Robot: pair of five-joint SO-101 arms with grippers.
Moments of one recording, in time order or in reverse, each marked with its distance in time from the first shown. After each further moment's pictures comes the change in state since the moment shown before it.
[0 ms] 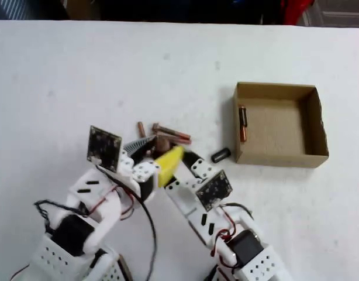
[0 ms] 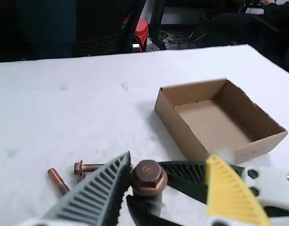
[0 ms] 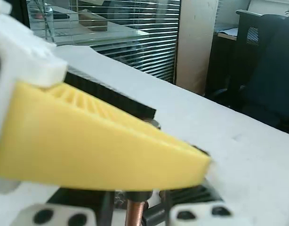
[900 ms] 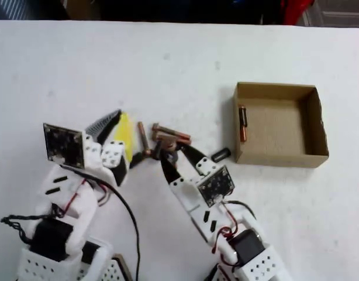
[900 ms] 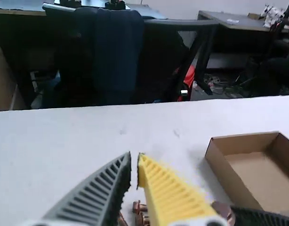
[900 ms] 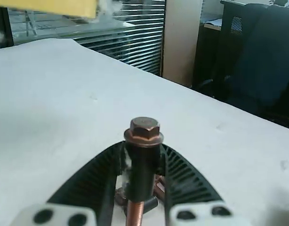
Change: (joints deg) left arm -13.8 0.0 -10.2 1.8 -5.3; right arm 4.6 -0.1 0.0 1.8 0.0
